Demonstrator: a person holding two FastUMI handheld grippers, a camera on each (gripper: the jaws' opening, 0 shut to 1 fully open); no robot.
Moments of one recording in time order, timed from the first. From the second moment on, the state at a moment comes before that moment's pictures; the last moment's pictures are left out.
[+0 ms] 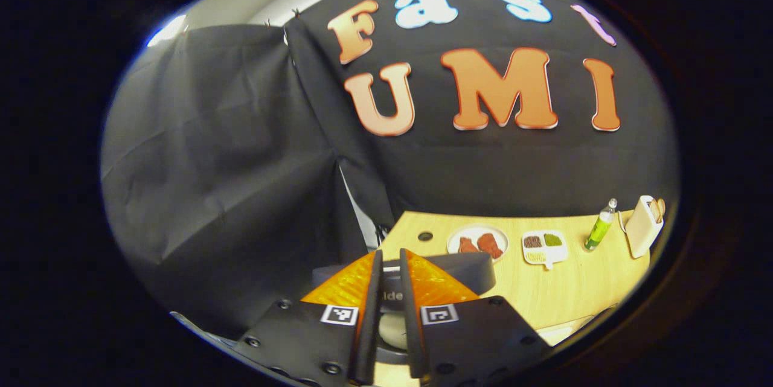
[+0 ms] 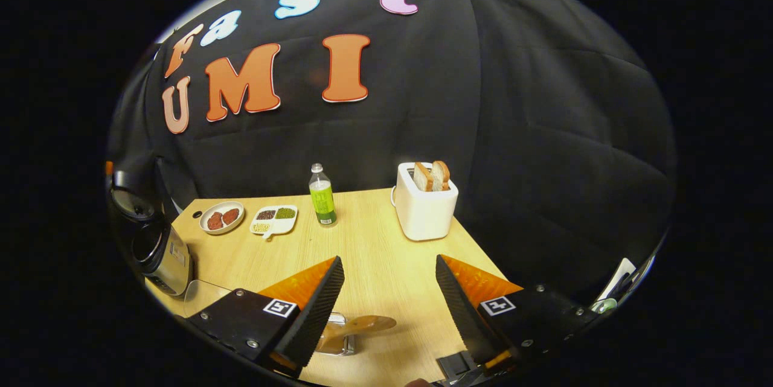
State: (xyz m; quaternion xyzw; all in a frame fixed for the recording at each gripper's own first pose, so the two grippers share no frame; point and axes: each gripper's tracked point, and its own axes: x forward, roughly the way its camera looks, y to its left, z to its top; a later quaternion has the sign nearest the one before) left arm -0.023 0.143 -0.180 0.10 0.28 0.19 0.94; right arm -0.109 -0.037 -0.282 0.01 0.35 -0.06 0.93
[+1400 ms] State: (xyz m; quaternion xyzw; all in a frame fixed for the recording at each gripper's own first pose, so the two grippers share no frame) left arm -0.023 0.097 -0.120 0.14 0.17 0.15 0.96; right arm -0.133 0.024 -0.410 0.17 0.42 -0.09 0.89
